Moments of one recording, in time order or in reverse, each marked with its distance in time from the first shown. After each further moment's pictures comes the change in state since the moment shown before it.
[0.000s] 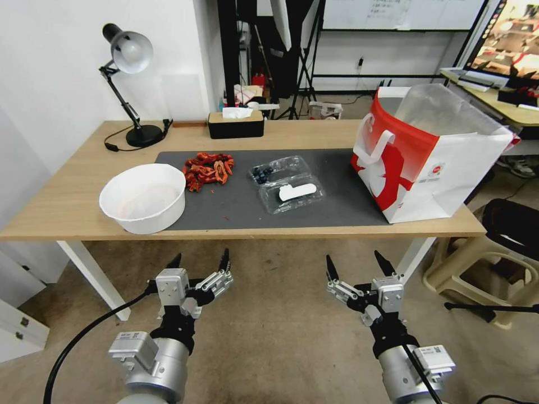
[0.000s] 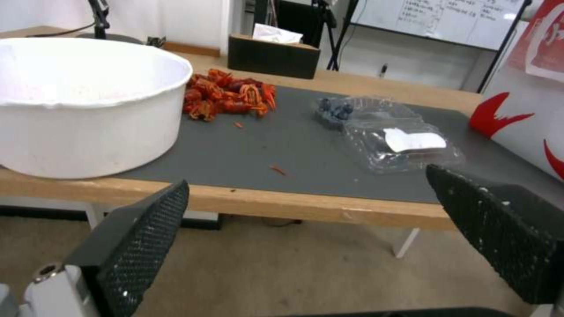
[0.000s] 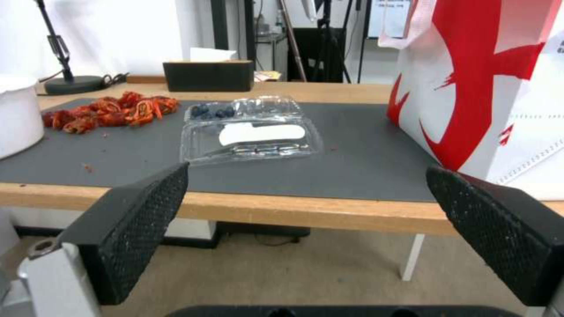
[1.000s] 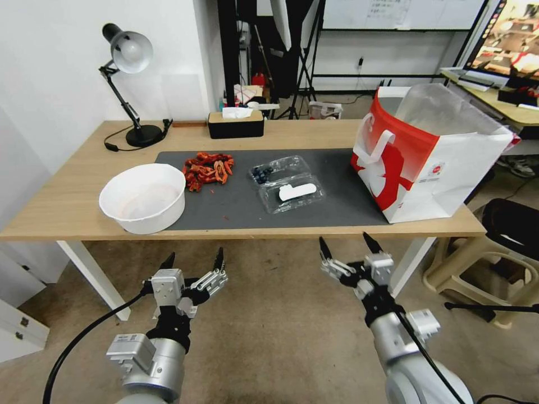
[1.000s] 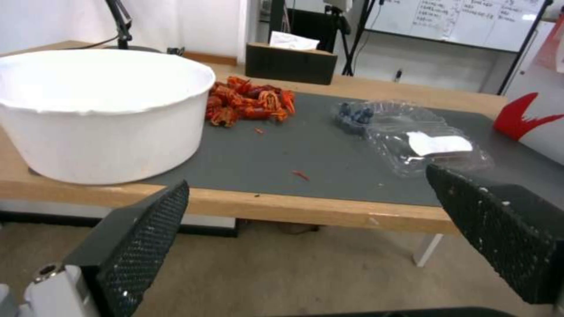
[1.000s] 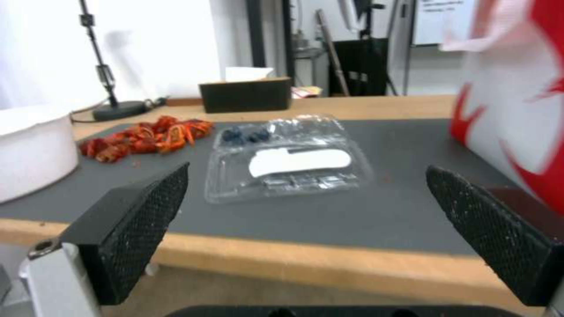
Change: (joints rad) left arm 0.003 -0.011 -0.026 0.032 0.027 -0.047 -0.002; right arm 0.331 -0.199 -0.036 -0.187 0.251 -0.080 0.025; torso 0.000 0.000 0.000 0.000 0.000
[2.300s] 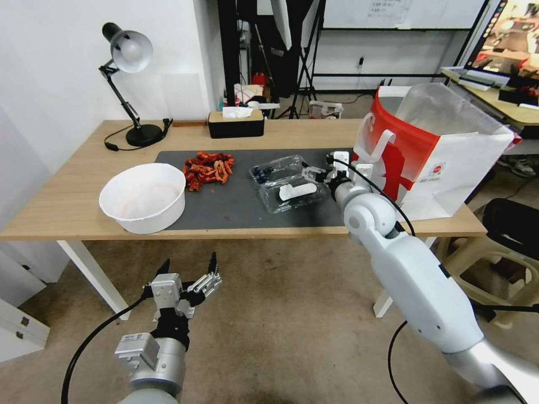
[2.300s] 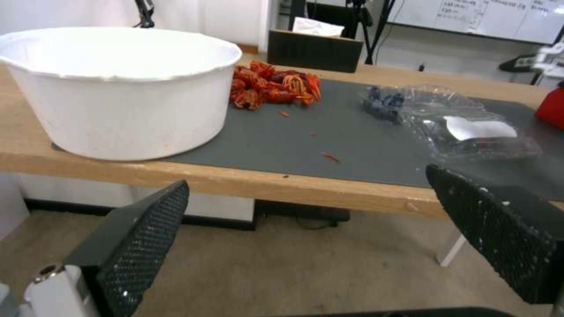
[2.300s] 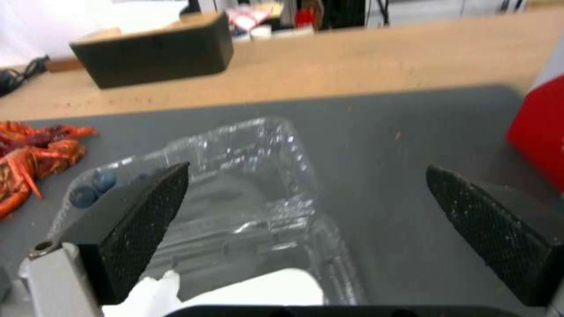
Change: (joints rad) left arm -0.021 -0.036 -0.027 0.082 0.014 -0.042 0.006; right arm 0.960 -0.245 -0.396 -0.591 0.678 -0.391 0.533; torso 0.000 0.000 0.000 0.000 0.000
